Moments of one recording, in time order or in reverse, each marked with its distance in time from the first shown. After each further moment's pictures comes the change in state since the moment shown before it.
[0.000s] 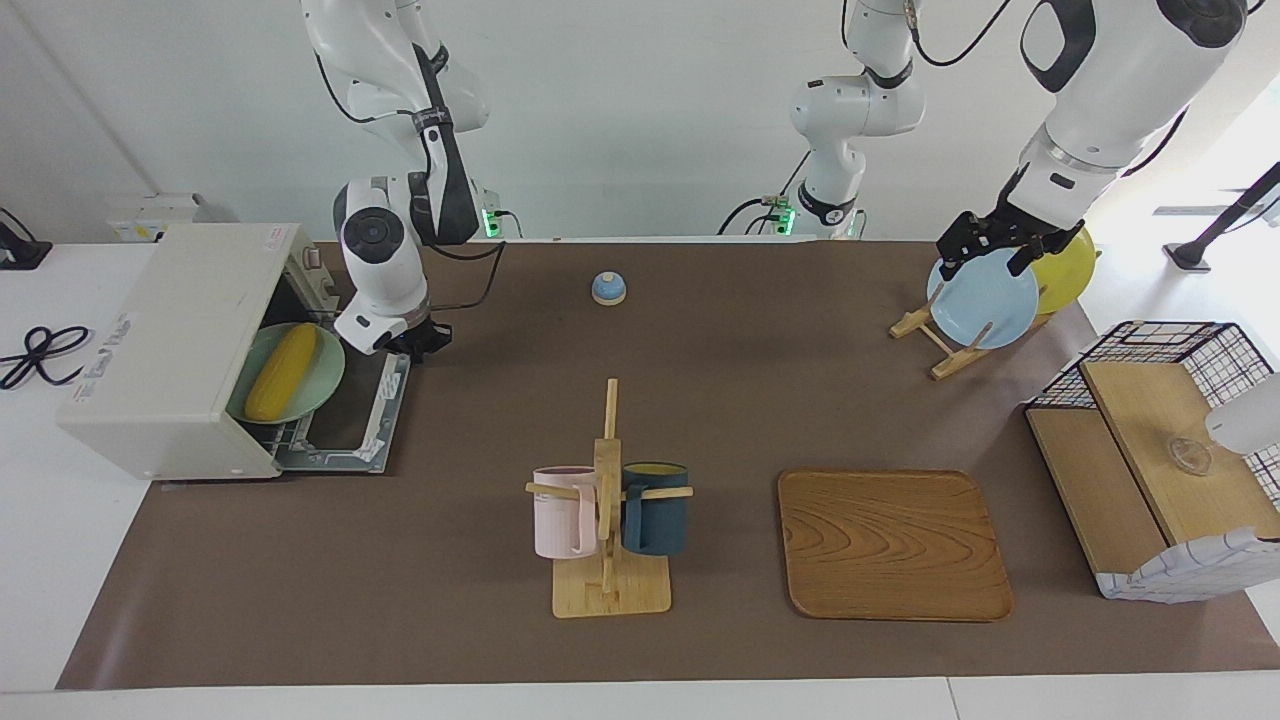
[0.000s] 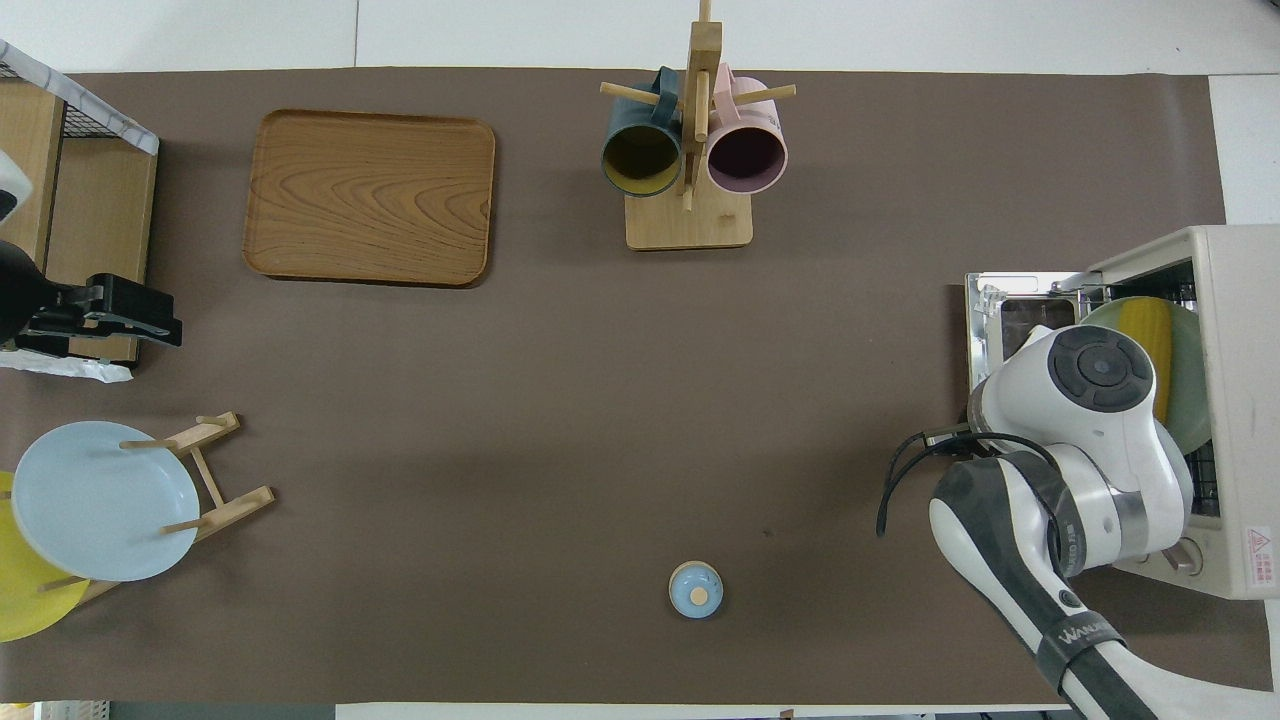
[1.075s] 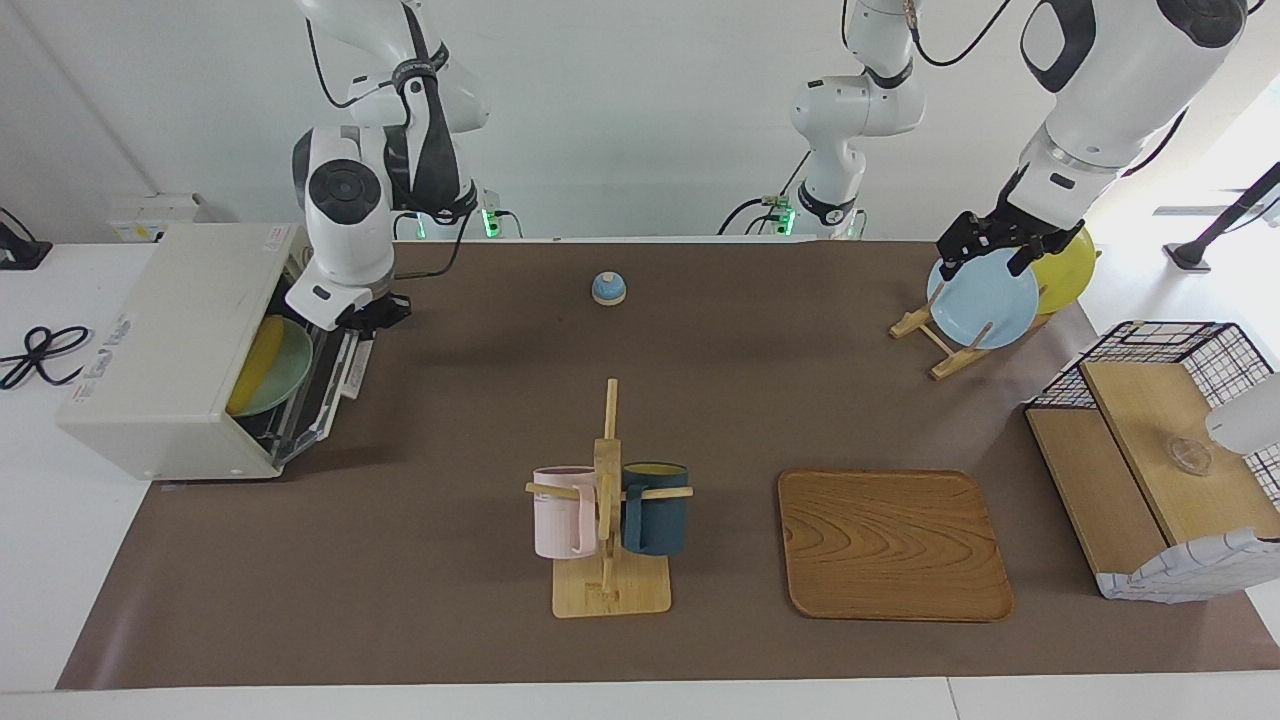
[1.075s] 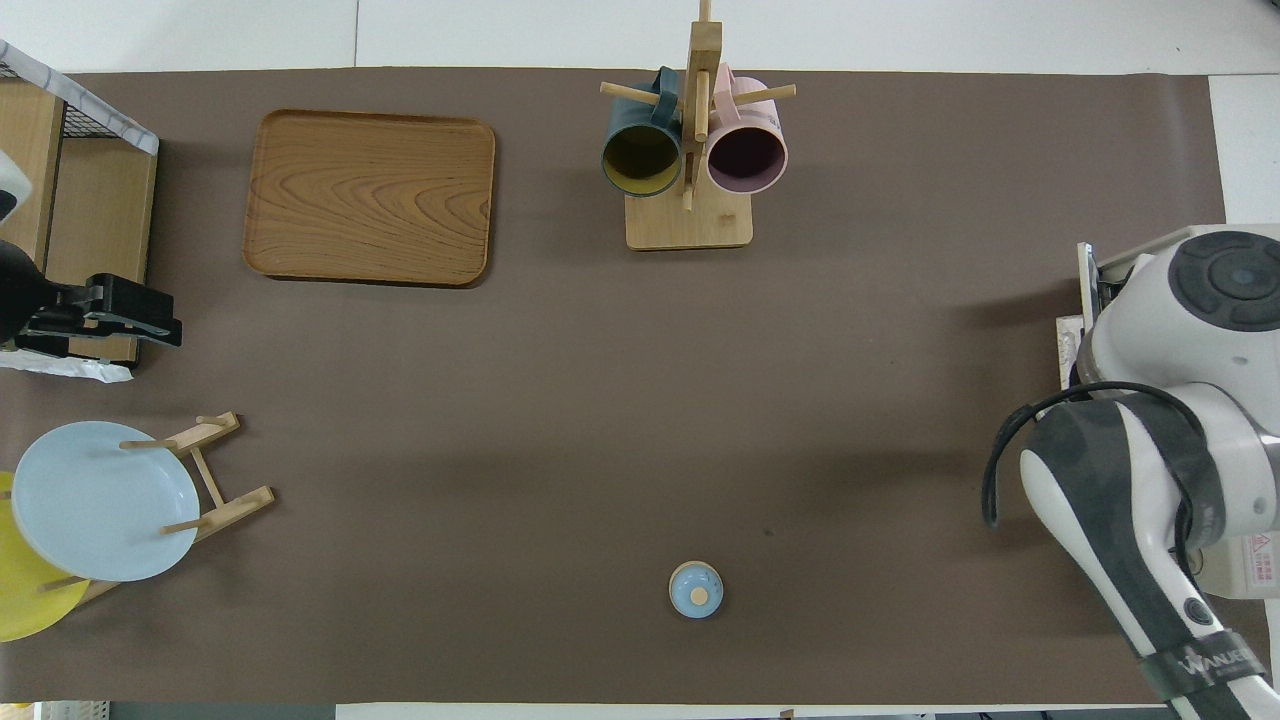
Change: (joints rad) left arm 0.000 0.000 0.000 0.000 0.000 0.000 0.000; right arm -0.060 -0.068 0.001 0.278 -0.144 -0.380 -0.230
